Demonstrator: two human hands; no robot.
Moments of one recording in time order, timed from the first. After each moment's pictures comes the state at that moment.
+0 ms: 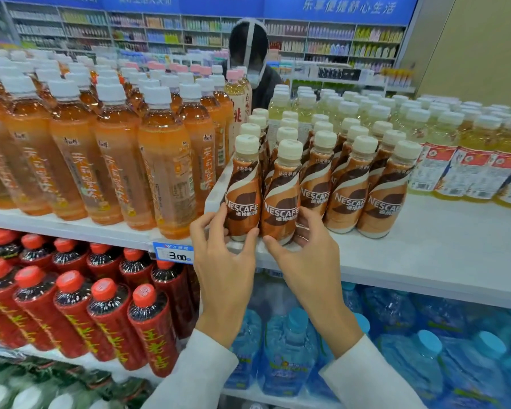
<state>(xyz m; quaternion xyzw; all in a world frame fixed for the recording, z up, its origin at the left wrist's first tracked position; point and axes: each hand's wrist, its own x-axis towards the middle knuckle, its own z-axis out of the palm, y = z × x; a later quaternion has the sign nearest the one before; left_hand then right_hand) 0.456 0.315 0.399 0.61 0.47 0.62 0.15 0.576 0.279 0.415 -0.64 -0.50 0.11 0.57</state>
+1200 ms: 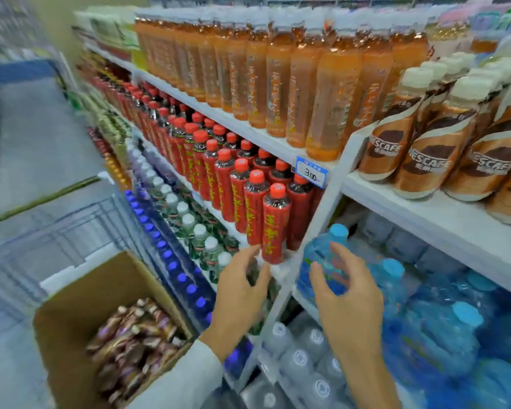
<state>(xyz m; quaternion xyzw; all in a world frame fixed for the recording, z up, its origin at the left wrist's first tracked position) 0.365 0.145 0.292 0.49 0.71 0.48 0.17 0.531 0.161 0.346 -0.54 -0.63 0.32 0.46</state>
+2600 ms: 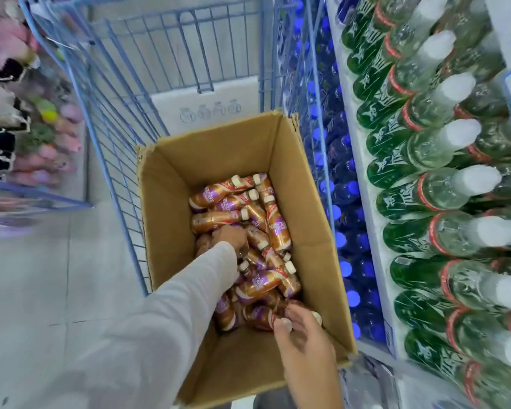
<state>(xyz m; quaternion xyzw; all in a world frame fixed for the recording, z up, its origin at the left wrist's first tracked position) -0.026 0.060 -0.078 -0.08 0.86 0.19 0.47 0.197 0.073 0.060 -0.59 -0.62 0.50 -0.13</state>
